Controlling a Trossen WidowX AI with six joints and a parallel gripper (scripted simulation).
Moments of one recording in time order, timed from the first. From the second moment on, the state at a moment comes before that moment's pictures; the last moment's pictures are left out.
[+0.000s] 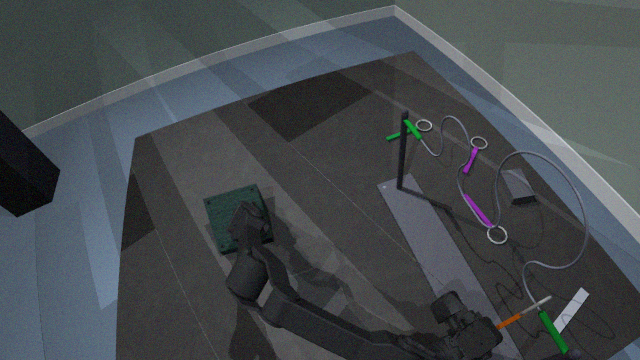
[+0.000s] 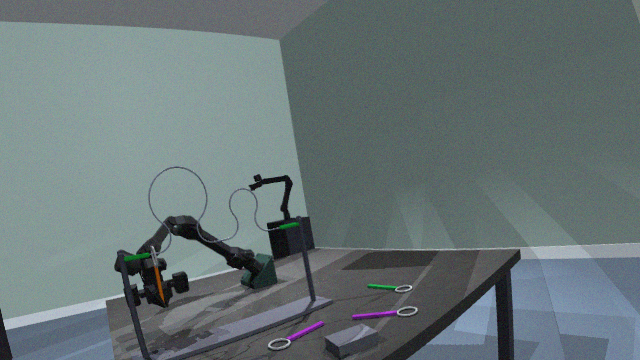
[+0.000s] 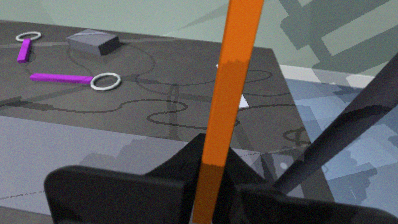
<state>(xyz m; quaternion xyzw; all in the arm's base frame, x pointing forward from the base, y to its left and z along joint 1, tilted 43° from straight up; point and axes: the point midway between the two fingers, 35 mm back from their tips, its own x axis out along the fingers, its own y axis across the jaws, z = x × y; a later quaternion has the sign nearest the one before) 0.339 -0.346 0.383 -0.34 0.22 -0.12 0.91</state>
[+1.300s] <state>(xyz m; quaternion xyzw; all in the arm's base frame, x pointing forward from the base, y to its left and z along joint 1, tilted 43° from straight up) 0.337 -0.250 0.339 -0.05 0.27 -0.07 0.96</state>
